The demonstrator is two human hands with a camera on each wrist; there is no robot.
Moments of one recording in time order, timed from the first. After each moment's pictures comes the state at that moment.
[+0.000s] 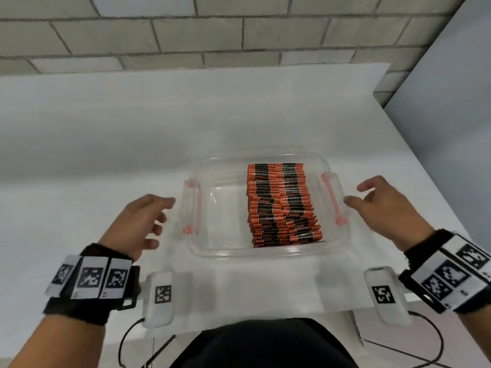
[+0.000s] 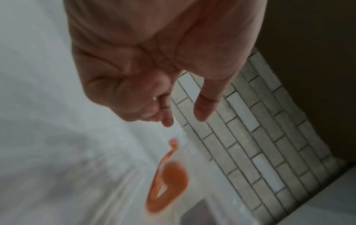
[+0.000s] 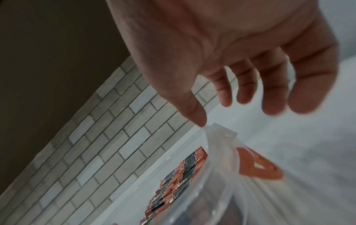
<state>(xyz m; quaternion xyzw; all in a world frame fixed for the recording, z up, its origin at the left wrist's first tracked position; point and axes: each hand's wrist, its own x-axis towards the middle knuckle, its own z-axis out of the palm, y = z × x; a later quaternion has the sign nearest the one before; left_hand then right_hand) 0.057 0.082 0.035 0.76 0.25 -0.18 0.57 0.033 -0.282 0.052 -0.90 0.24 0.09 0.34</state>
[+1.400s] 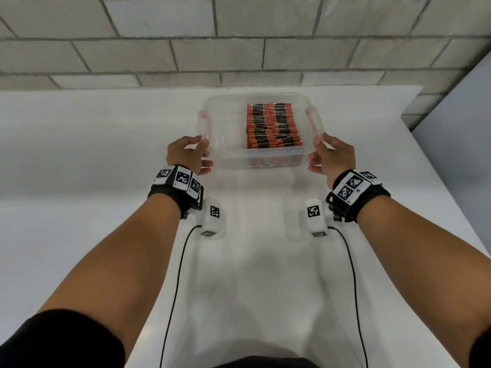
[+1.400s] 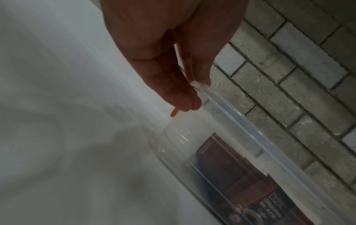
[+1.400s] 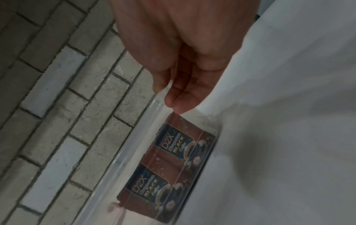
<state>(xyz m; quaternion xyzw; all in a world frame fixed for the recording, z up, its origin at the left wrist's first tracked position) 0.253 0.041 -0.008 0.71 0.23 0.03 0.66 0.244 -0.244 -0.009 -0.68 0.24 -0.04 0.69</state>
